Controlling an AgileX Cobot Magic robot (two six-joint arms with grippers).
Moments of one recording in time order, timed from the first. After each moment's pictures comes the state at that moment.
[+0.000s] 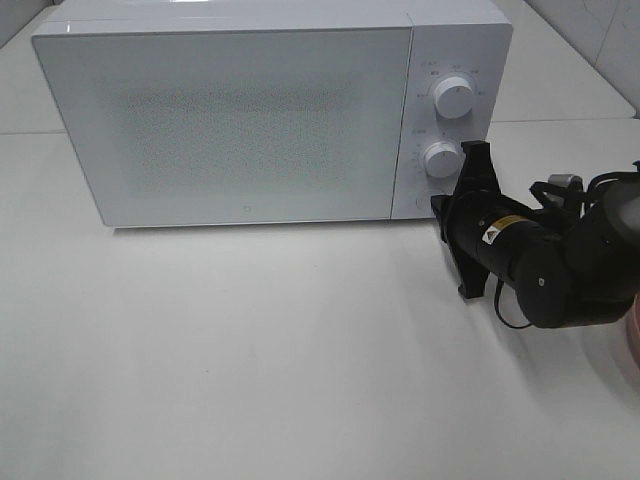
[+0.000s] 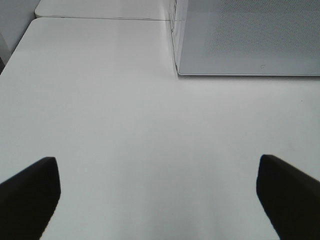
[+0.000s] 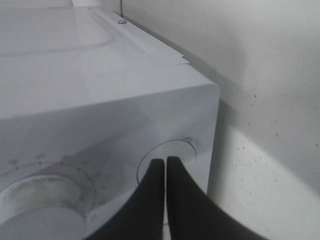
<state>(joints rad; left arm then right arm) 0.03 -0.01 -0.52 -0.10 1.08 0.05 0.40 2.10 -0.67 0.21 -1.03 1.49</state>
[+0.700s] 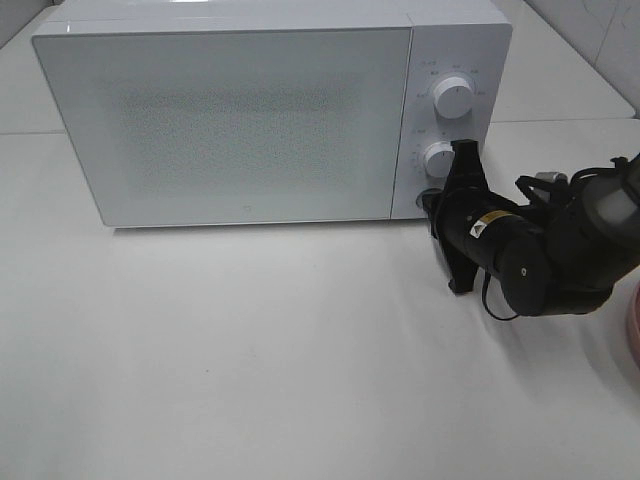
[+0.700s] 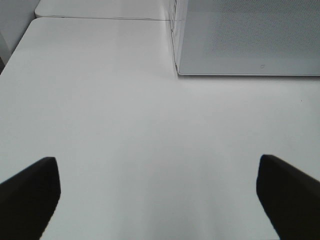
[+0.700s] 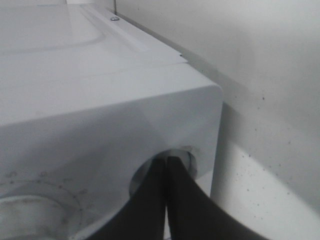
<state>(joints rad) 0.03 -0.01 -0.52 -0.10 1.08 0.05 0.39 2.15 -0.75 0.22 -0.99 1.49</state>
